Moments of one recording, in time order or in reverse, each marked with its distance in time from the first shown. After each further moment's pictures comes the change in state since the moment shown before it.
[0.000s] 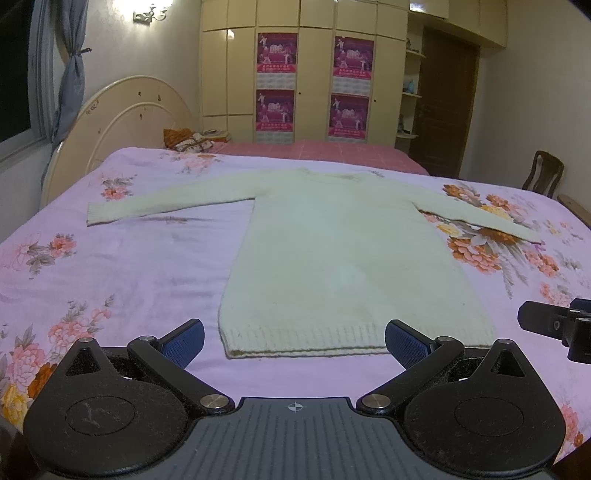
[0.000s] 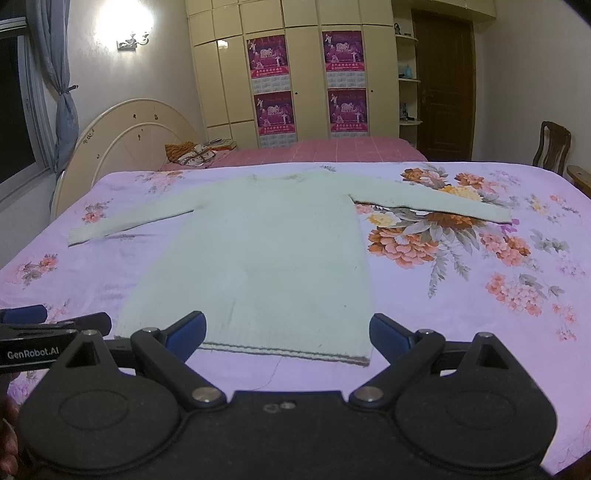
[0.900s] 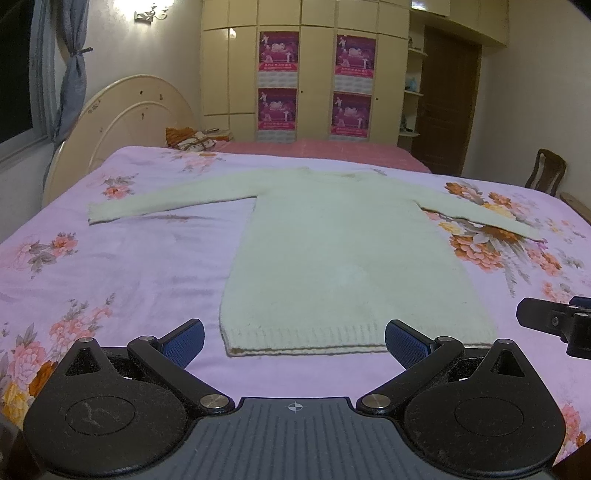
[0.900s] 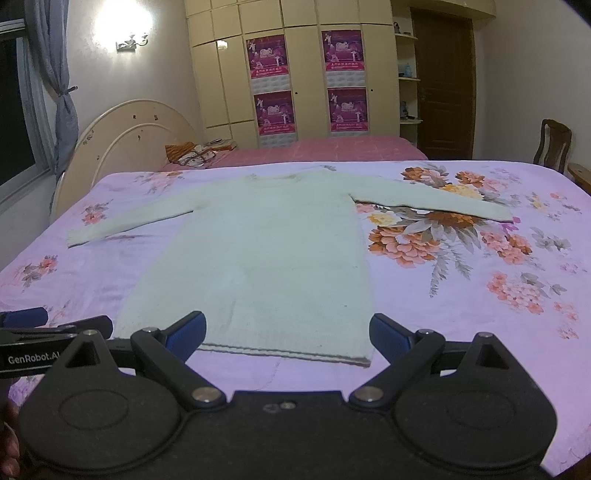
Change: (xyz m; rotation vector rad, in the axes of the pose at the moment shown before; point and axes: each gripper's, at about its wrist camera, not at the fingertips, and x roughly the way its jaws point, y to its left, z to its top) left arm 0.000 0.000 0.000 -0.002 0.005 0.012; right arm 0.002 0.002 0.002 0.006 0.005 0.004
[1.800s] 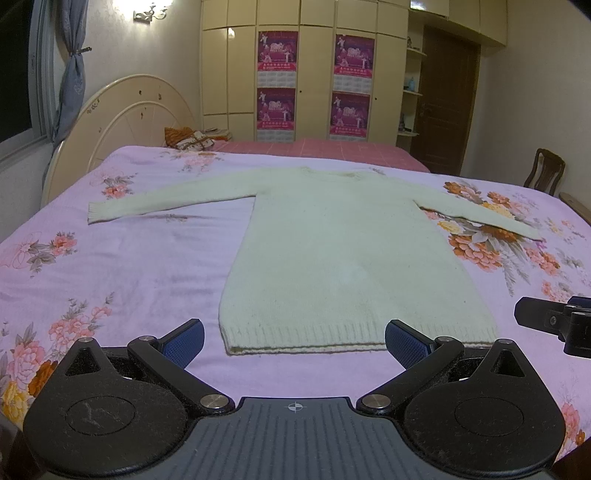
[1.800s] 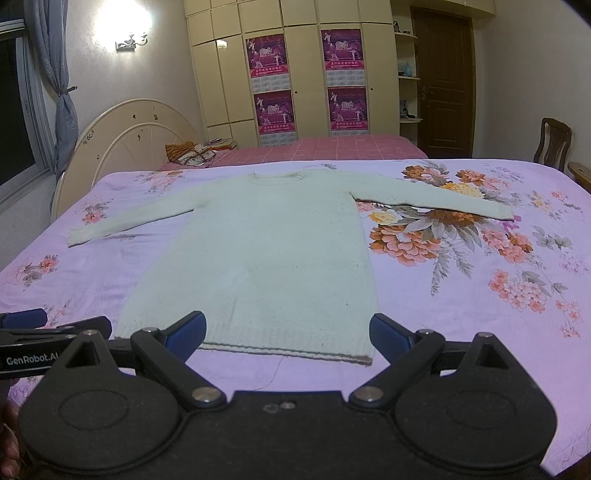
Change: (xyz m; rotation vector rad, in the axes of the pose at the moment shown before) left arm -0.001 0.001 0.000 0.005 0.003 -0.005; right arm 0.003 -0.003 -0.002 0.001 0.002 0.002
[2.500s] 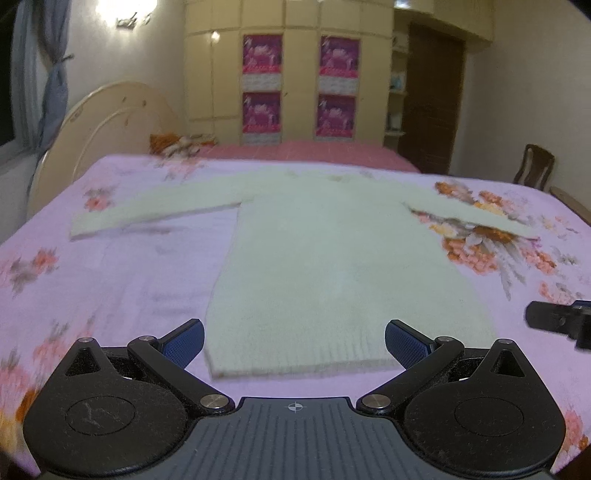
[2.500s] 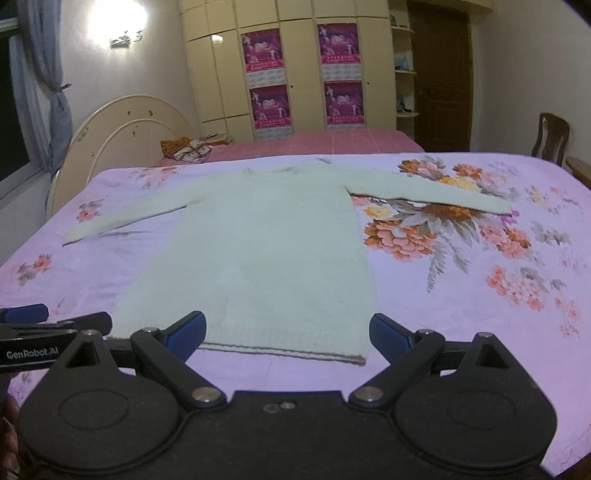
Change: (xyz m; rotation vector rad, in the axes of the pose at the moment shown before) left arm 0.024 -0.006 0.017 0.047 -0.029 -0.054; right arm 0.009 -0.017 0.004 0.039 0.019 -0.022
